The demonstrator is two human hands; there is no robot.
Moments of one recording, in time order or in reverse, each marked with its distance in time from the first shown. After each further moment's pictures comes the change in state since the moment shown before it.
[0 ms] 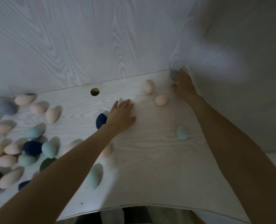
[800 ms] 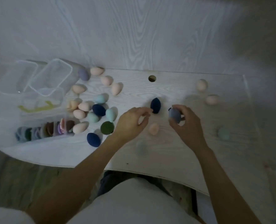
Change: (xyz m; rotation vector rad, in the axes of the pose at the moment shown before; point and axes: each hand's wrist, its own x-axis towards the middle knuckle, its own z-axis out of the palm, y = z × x) left_hand -0.185 -0.056 -0.035 -0.560 0.455 -0.111; right_hand -0.209 -0.191 0.015 0.502 -0.058 -0.243
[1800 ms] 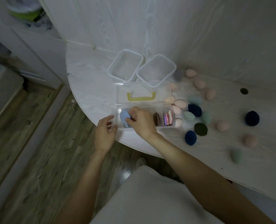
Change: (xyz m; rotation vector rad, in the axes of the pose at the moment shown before) left_hand -0.257 -0.284 -0.224 -0.248 0.482 -0.757; right_hand -0.034 -0.309 0.390 -0.064 -0.450 -0.105
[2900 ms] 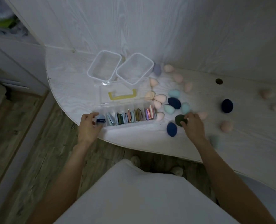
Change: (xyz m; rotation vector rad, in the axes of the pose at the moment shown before) left_hand 0.020 0.003 0.003 0.329 -0.094 0.052; right_hand -0.069 0.196 -0.119 -0.365 0.292 0.397
